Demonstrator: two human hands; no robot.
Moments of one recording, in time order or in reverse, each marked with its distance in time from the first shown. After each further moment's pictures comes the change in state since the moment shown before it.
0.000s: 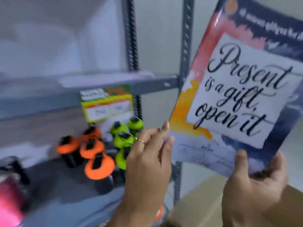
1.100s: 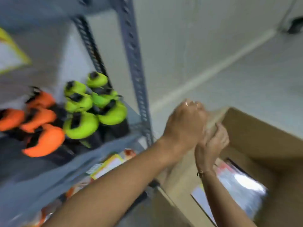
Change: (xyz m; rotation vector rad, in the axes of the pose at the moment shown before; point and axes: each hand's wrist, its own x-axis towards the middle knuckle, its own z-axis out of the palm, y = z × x) left_hand -0.042 0.029 0.196 0.050 -0.938 0.164; right_hand 0.027 0.185 -0.031 -0.616 -0.415 0.171
